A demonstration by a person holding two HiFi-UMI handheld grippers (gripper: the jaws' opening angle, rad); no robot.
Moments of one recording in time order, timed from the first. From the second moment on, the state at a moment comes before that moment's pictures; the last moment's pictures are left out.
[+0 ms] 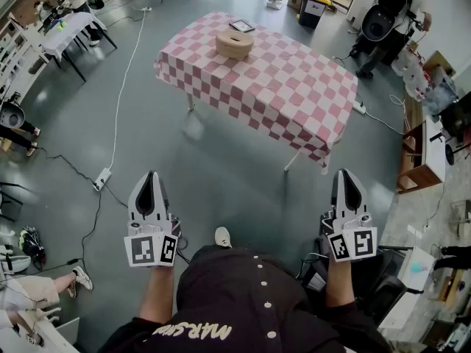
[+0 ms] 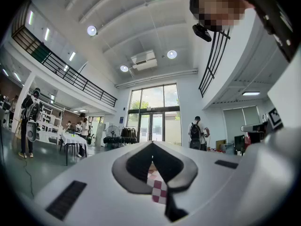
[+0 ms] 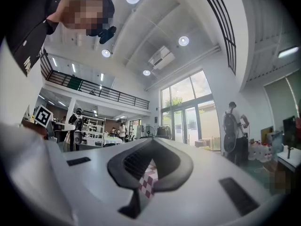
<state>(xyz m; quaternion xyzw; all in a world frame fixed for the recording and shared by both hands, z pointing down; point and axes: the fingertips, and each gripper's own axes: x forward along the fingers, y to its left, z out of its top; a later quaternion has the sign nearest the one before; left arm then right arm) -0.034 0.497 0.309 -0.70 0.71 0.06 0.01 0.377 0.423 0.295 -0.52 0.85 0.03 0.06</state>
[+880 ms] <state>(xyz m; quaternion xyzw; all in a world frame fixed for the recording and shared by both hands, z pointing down) -0.045 0.495 0.315 -0.70 0.71 0.06 0.01 0.344 0.422 0.304 -0.49 0.87 0.02 0.05</state>
